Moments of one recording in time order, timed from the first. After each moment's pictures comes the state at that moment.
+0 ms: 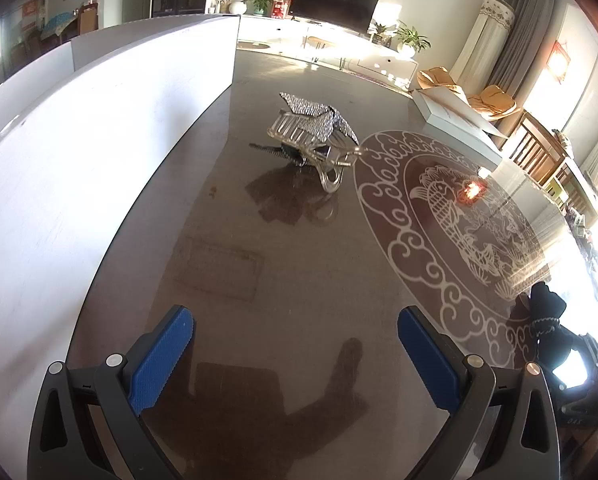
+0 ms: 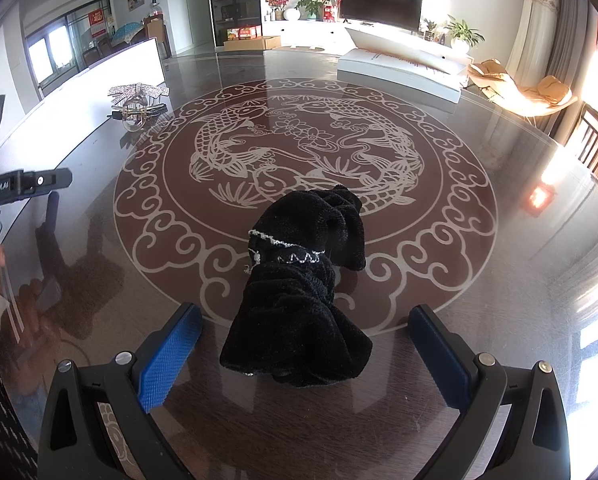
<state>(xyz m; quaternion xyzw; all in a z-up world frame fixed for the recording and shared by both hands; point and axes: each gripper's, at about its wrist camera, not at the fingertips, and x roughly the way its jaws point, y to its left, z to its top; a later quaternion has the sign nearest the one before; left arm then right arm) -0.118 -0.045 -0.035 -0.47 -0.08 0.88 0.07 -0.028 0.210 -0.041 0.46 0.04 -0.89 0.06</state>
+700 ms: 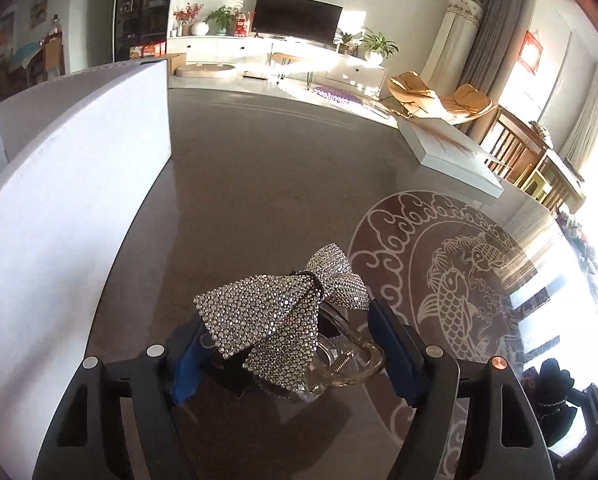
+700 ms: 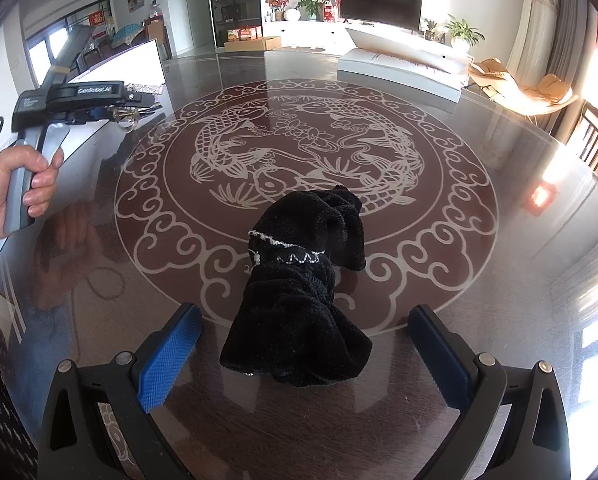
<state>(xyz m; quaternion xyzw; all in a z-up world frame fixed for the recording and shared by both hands) -0.231 -0.021 -0.026 -0.43 -0.06 0.89 0.12 -0.028 0.213 -0.040 0.45 0.03 -0.89 0.07</state>
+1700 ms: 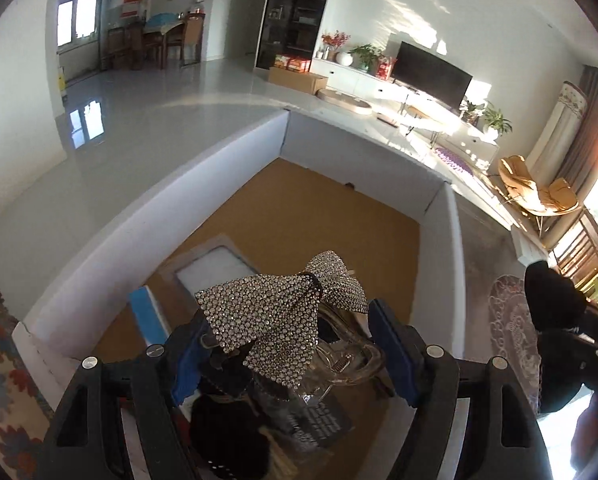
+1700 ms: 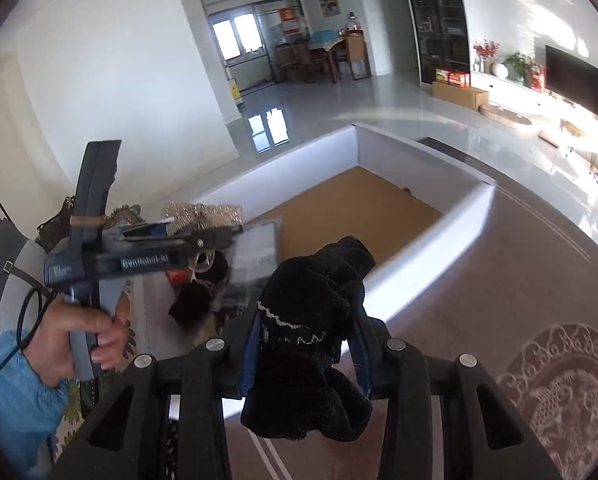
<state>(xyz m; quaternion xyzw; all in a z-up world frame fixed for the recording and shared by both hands) -0.087 -0.291 0.068 -0.41 -0.14 0.90 -0.10 -0.119 -0.144 0.124 0.39 0.06 -0.82 0.41</state>
